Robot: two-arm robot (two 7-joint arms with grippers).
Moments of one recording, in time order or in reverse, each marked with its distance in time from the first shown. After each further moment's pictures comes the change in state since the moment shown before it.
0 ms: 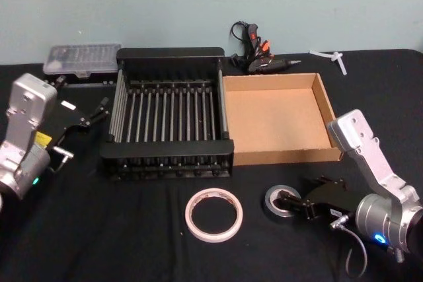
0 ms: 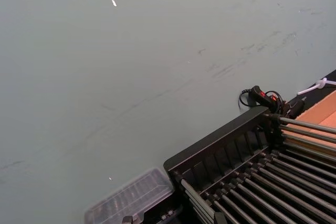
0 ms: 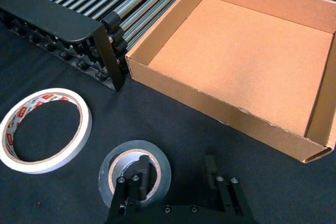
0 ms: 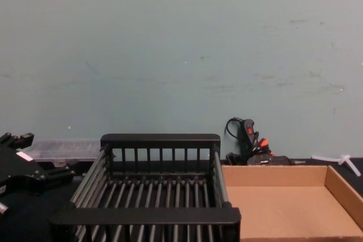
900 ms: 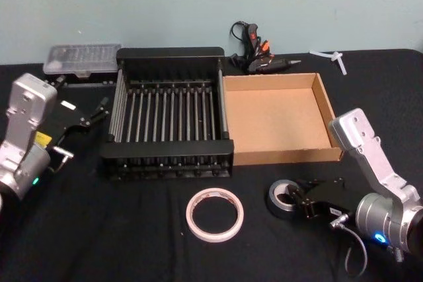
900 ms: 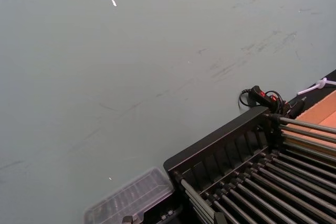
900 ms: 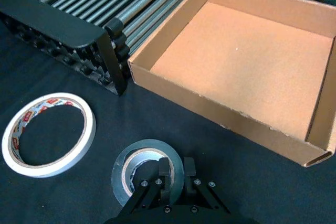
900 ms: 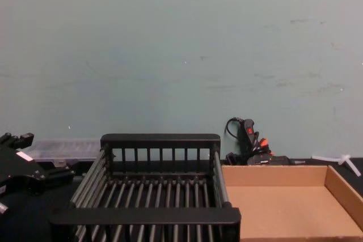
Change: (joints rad) left arm 0.000 0.000 0.000 0.000 0.000 0.000 0.000; right arm -0.005 -0.008 0.011 0.000 -0.004 -0.013 0.014
